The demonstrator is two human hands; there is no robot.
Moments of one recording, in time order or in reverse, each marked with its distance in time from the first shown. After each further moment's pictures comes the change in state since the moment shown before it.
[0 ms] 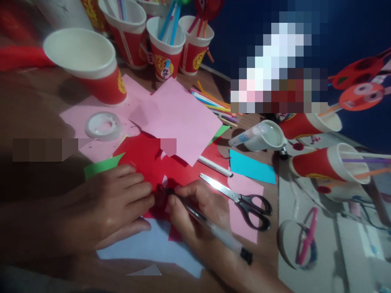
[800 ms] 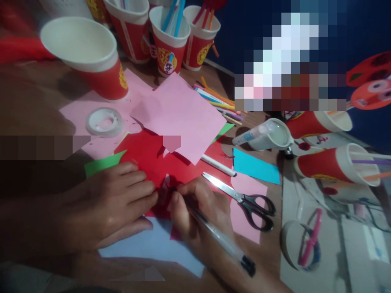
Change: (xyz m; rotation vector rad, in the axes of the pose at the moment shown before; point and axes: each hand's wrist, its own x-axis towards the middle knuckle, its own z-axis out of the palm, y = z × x) left_hand 0.000 0.002 0.003 -0.005 0.004 -0.033; right_hand 0.005 0.000 0.004 -0.106 -0.010 -0.117
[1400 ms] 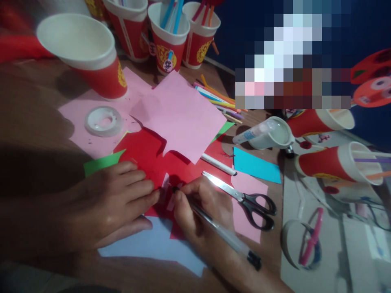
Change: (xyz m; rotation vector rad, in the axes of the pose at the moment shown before) left_hand 0.002 0.000 -0.003 0.007 -0.013 0.005; right_hand -0.002 0.002 -0.001 0.048 -0.010 0.112
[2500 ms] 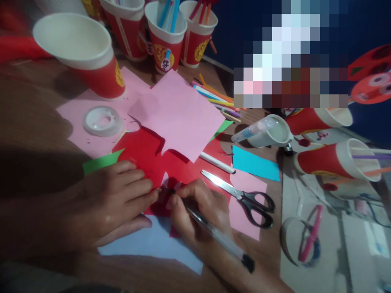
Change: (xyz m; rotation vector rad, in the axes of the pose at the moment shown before) left_hand 0.001 0.000 -0.001 -0.001 -0.012 0.005; right_hand -0.005 0.002 0.003 0.085 -0.025 -0.025
